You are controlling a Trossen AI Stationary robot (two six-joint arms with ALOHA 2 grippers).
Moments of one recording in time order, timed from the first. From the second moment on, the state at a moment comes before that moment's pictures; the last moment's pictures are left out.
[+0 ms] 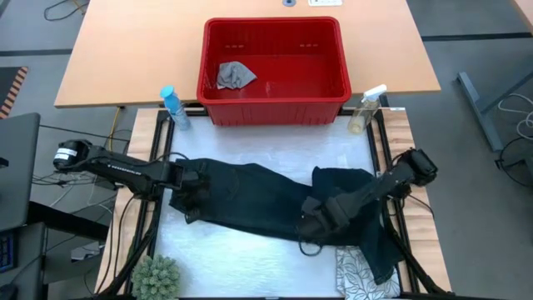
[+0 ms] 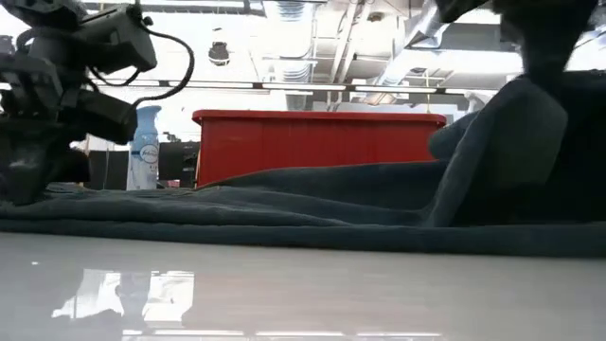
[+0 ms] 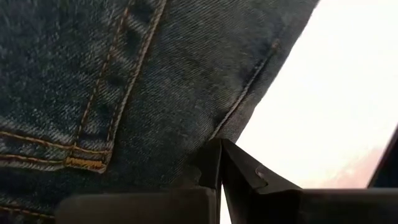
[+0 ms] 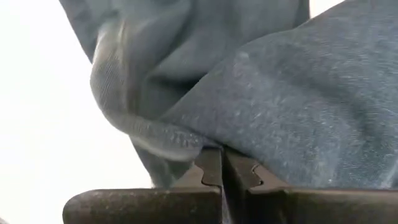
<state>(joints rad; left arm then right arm) -0.06 1.10 0.46 -0.58 0.39 -0.57 0.50 1.77 1.51 -1.38 0.15 1.02</state>
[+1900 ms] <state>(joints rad) -0.06 1.10 0.40 -0.87 0.44 -0.80 0.92 1.62 1.40 -1.53 0.16 1.99</state>
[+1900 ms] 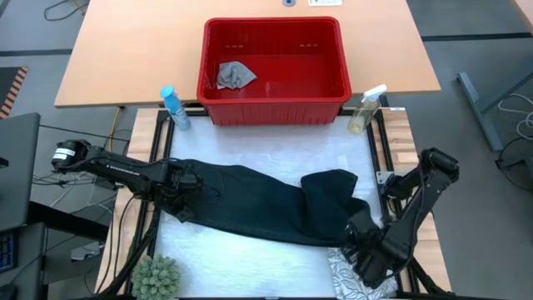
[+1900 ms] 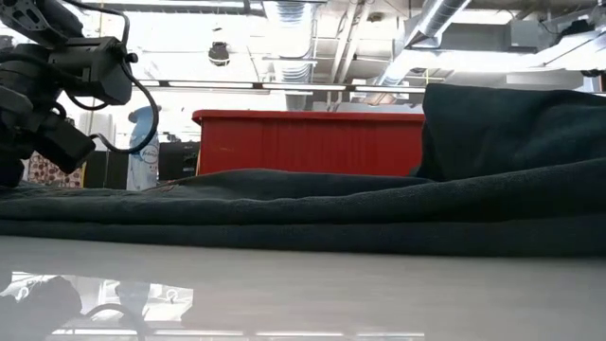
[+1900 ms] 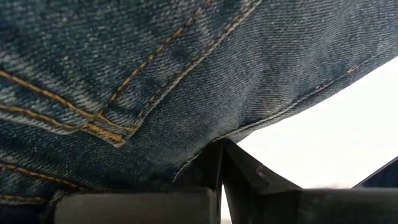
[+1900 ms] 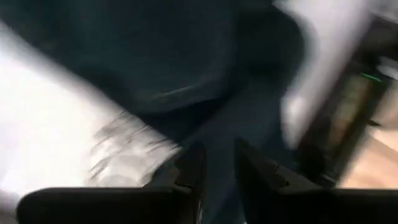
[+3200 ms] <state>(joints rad) -0.06 1.10 0.39 -0.87 0.46 -0.75 0.19 1.26 0.67 -1.14 0.36 2.18</state>
